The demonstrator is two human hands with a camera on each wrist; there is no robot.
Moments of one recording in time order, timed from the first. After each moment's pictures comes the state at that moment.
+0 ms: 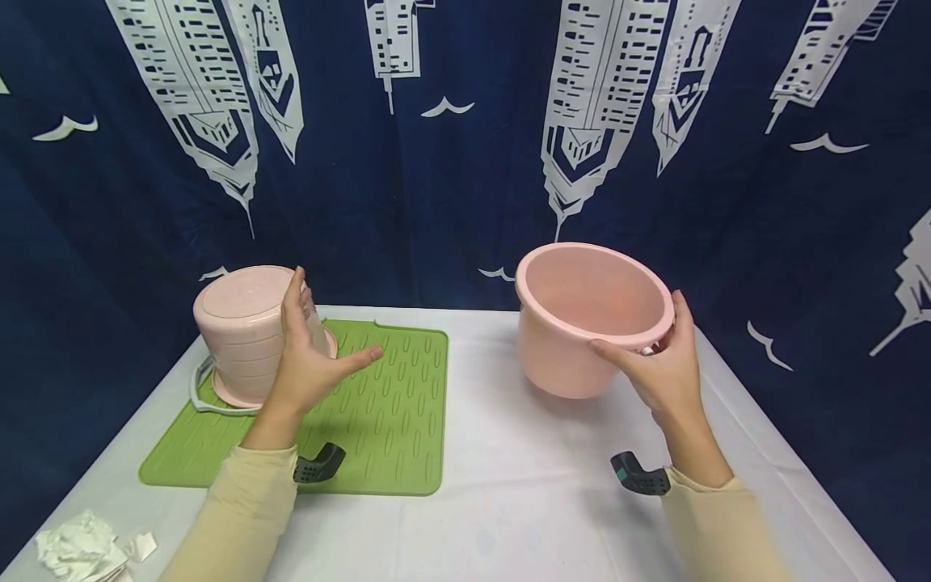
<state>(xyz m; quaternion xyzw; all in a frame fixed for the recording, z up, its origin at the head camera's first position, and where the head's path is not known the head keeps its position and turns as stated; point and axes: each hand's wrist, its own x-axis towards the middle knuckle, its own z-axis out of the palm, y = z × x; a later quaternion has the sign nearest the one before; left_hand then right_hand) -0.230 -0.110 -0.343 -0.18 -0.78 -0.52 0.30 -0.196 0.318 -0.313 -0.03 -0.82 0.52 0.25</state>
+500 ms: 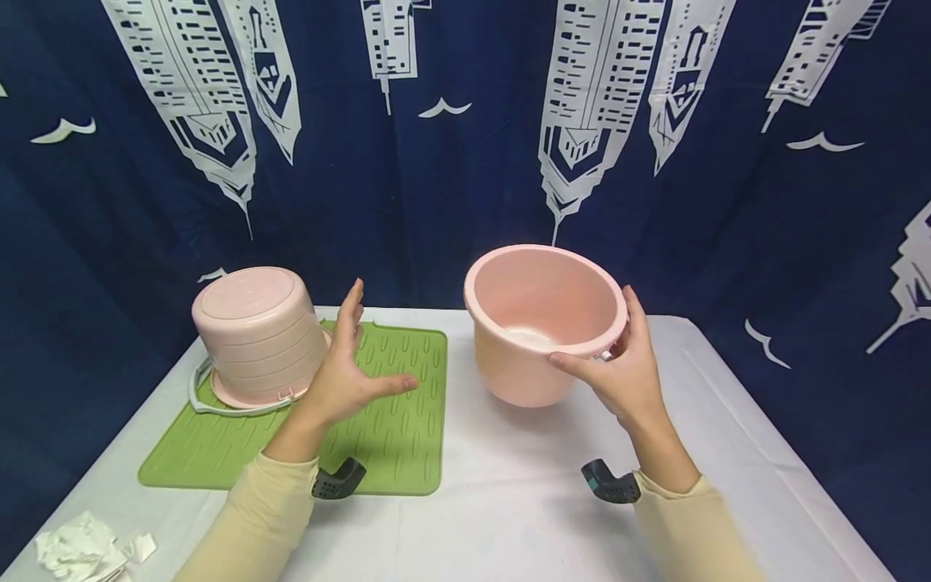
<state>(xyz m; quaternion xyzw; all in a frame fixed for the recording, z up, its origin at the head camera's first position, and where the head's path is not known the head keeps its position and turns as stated) -0.210 -0.074 -0.339 -0.20 -0.80 -0.55 0.14 -0.190 0.279 -0.312 0.09 -0.77 0.59 0.23</state>
